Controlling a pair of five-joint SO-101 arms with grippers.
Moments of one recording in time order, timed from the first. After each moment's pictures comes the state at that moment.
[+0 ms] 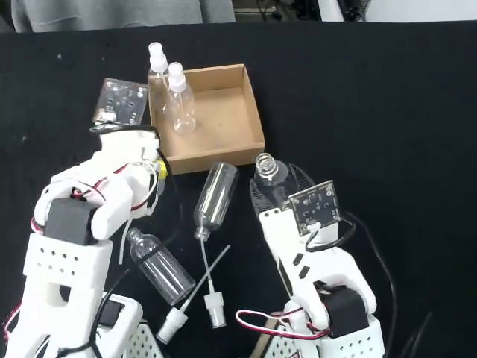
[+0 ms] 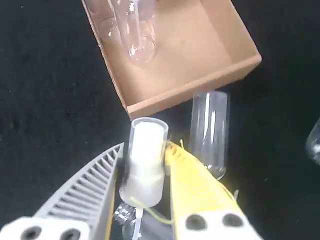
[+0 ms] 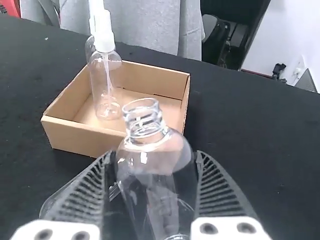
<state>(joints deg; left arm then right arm) 7.6 -51.2 29.6 74.5 -1.5 -16.2 -103.2 80.5 52.6 4.4</state>
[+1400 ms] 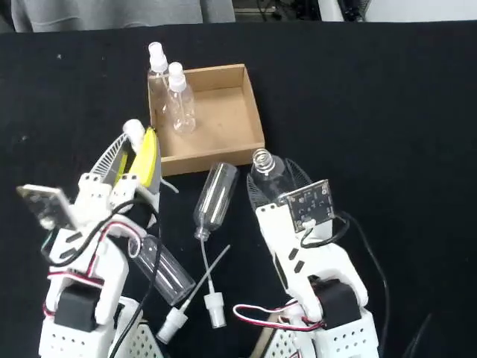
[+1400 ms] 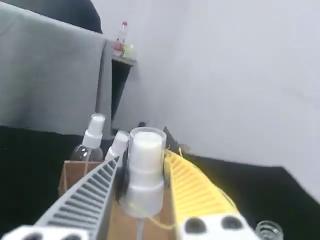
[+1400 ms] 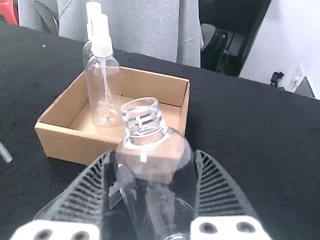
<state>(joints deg) 7.5 -99.6 74.6 27.0 18.6 -16.3 -103.2 86.0 44.2 4.4</state>
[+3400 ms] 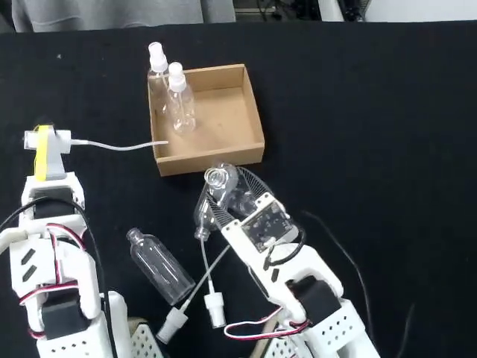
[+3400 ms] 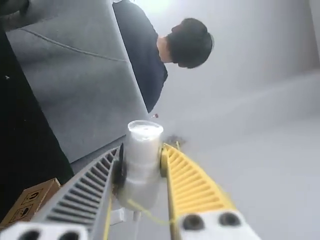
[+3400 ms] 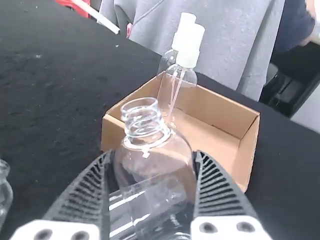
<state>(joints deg) -19.7 -104.0 75.4 27.0 68.1 -30.9 -103.2 96.6 30.7 12.9</state>
